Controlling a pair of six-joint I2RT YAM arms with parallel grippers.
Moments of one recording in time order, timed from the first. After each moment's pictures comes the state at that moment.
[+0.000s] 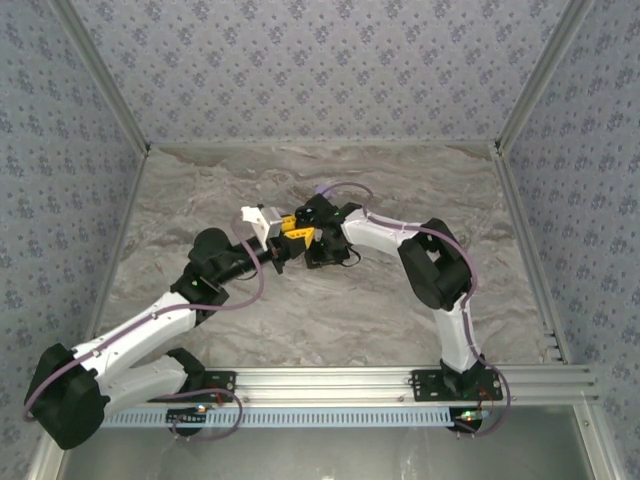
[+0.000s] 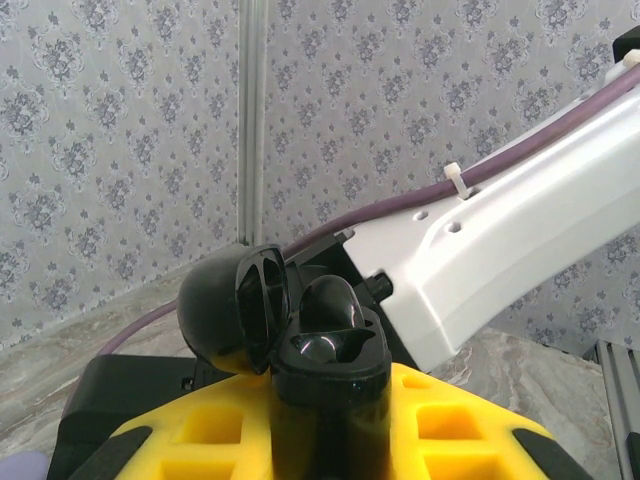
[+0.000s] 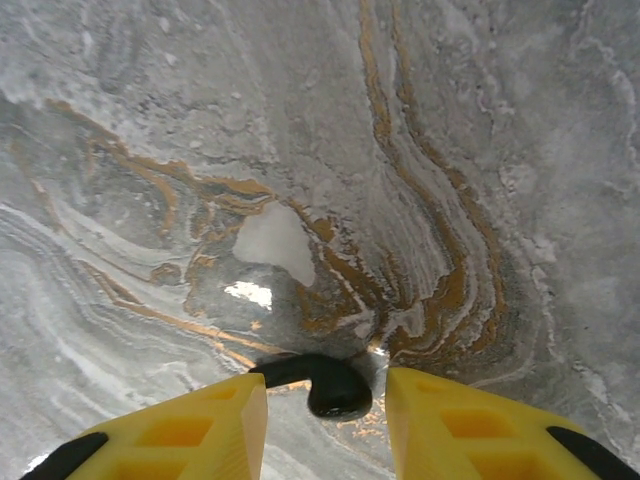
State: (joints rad) left arm -0.69 1.01 0.60 0.51 0.40 -0.14; right arm 0.73 2.07 1.49 -0.72 -0.15 0.44
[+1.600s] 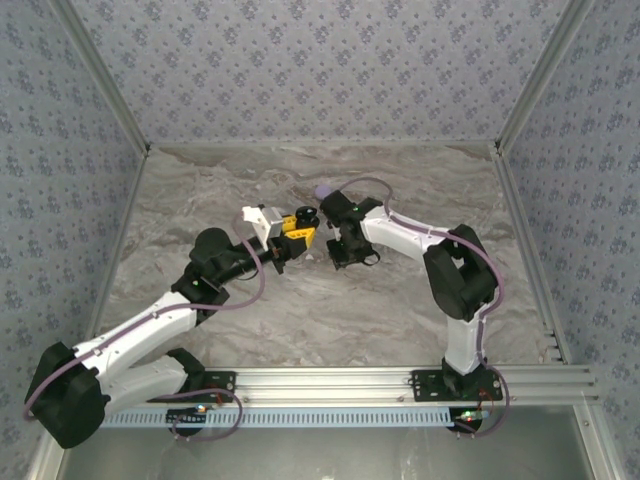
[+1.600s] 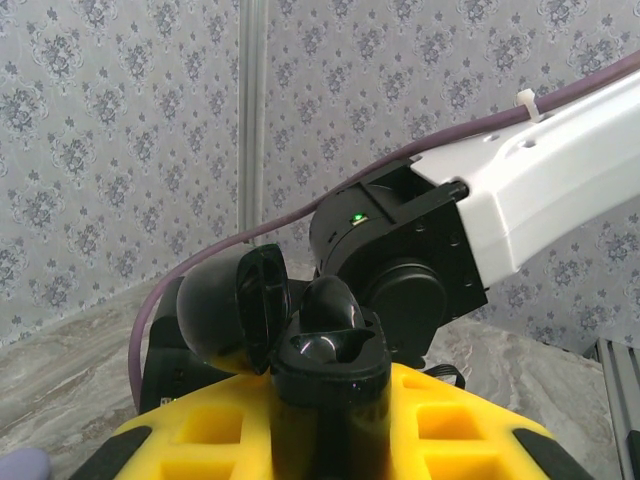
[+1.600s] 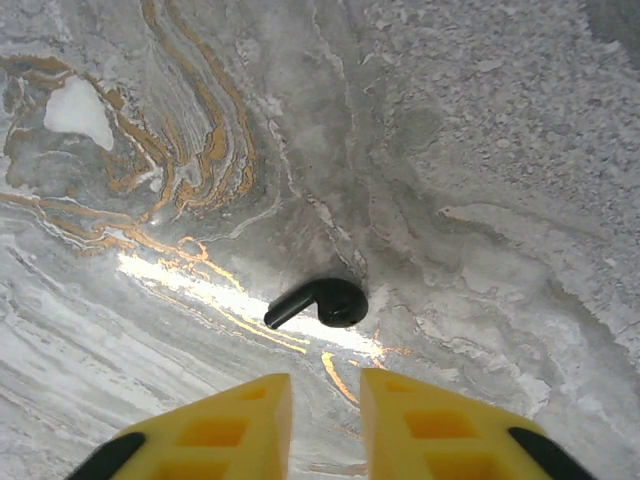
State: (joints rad) left arm -0.69 1.02 0.60 0.51 0.40 -0.14; right arm 0.68 1.91 1.39 -0.86 -0.03 0.34
